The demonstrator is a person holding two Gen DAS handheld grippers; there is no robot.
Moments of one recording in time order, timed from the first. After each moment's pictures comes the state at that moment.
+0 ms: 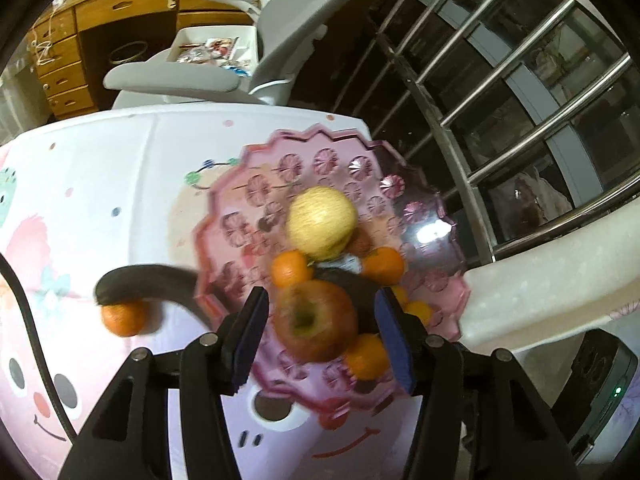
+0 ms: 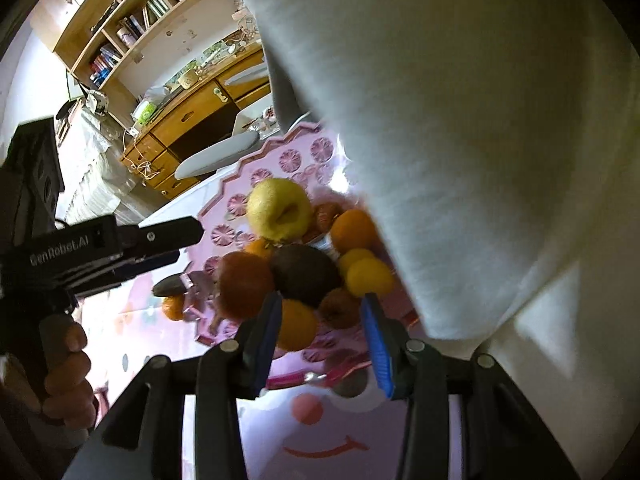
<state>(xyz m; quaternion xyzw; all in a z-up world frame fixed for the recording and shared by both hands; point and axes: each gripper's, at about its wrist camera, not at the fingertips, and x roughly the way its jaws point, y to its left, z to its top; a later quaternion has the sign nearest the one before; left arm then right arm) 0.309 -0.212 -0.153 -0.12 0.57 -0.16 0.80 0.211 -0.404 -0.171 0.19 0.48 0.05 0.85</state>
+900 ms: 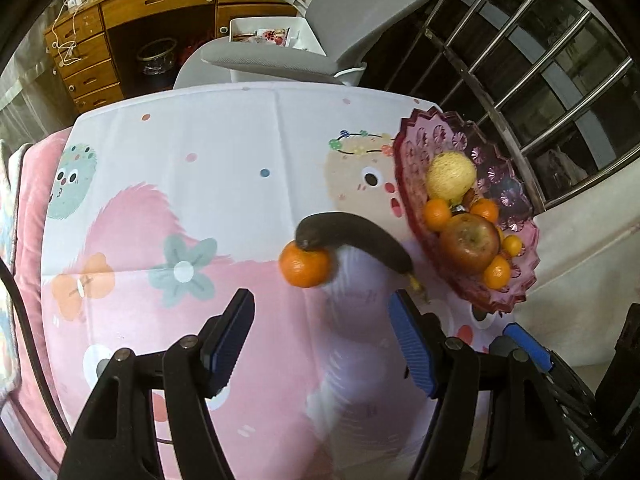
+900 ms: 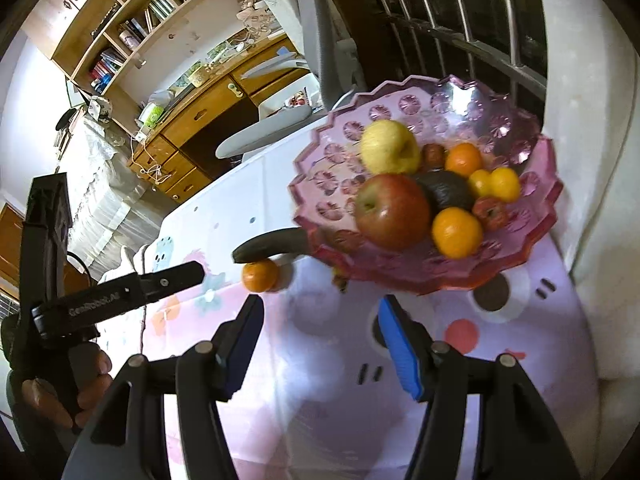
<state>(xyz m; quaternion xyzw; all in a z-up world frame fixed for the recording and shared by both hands) 0.278 -0.054 -0.167 -0.06 0.59 -0.14 0.80 0.172 -0.264 -0.158 0.22 0.47 0.03 0.85</state>
